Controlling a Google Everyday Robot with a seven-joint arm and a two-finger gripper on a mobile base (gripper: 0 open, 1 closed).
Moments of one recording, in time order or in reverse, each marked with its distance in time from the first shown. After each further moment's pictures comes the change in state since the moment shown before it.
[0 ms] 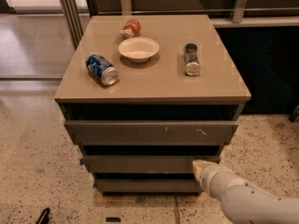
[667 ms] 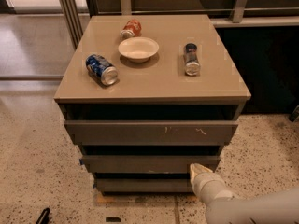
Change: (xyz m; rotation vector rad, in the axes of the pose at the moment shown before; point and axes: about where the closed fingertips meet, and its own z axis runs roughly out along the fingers) arm 0.032 -0.010 0.043 0.098 -0.095 0.070
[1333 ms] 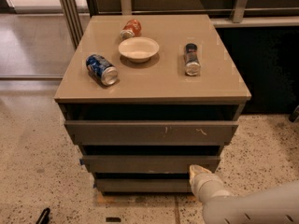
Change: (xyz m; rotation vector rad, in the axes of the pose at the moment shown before) arm 0.009 -0.001 0.009 0.019 0.021 0.009
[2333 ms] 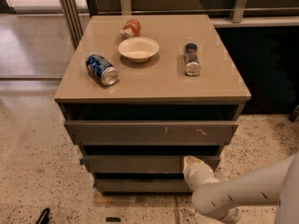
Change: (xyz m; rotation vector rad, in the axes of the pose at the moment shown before) arm -0.017 0.007 0.048 0.020 -0.038 -0.047
